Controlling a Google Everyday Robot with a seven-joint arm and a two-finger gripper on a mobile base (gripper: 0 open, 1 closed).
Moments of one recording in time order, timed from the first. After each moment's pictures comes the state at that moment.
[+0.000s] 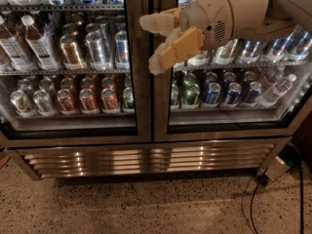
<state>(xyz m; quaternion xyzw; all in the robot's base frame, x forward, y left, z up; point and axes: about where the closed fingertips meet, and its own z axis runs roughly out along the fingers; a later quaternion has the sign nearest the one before) 0.496 0.011 1.030 -0.57 0.53 0.48 0.40</state>
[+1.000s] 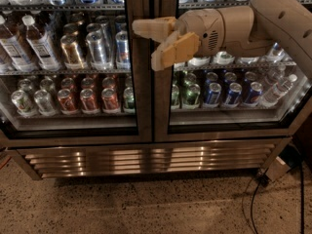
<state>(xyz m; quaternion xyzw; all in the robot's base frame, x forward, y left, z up) 0.498 0.017 1.030 -0.53 0.47 0.57 0.41</state>
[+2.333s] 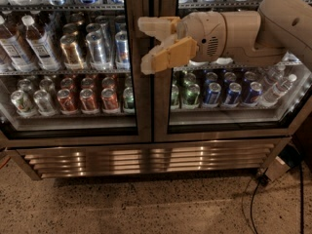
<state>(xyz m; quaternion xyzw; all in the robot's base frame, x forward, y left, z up) 0.498 0.020 1.030 -0.50 0.50 0.53 0.46</state>
